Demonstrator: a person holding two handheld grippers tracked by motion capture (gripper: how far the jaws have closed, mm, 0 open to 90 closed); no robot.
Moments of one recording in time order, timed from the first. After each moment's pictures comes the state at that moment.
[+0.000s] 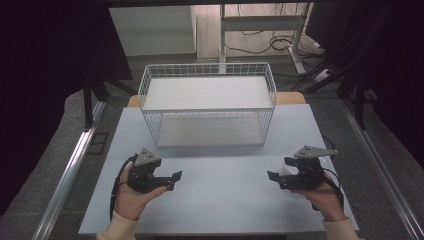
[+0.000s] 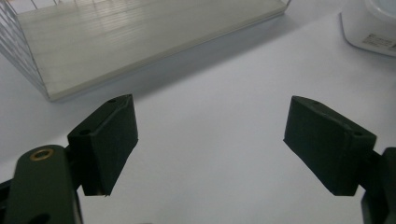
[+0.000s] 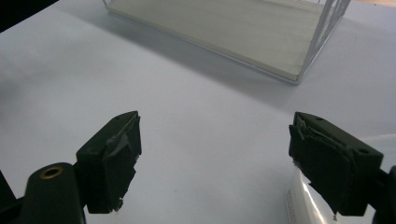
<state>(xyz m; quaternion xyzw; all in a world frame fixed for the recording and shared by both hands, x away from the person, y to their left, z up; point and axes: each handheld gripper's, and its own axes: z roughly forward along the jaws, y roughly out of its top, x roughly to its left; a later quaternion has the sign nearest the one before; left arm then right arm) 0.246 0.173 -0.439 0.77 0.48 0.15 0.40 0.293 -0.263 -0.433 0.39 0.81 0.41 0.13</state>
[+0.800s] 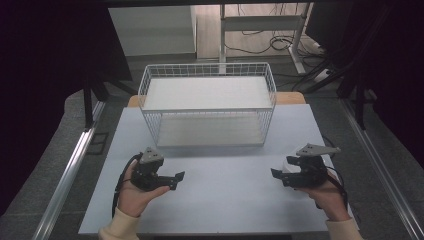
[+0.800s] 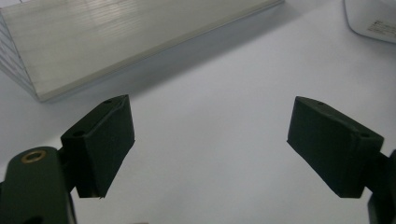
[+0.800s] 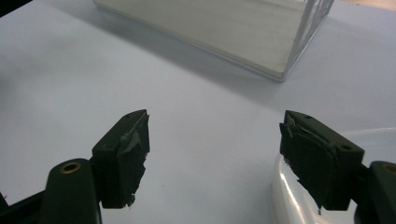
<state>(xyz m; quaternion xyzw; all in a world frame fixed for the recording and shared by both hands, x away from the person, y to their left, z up) 0.255 0.167 -0.444 0.78 0.47 0.14 0.39 0.295 -0.269 -0.427 0.39 0.82 0.40 0.14</state>
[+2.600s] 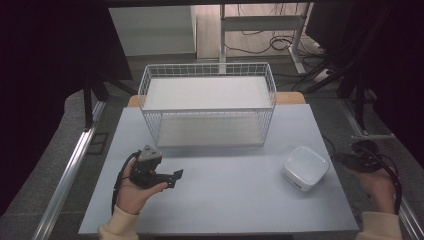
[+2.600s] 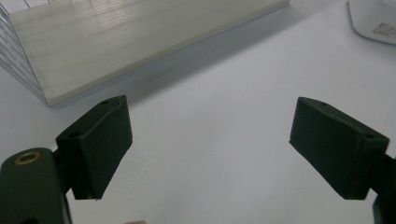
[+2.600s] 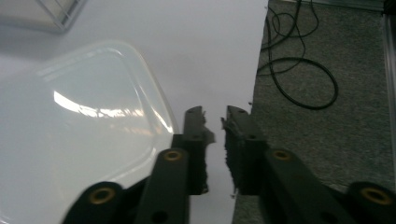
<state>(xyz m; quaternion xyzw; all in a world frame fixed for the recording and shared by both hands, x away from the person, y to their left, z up) 0.259 0.173 -0.443 0.78 0.47 0.15 0.39 0.346 -0.415 -0.433 0.55 0.76 0.27 0.20</state>
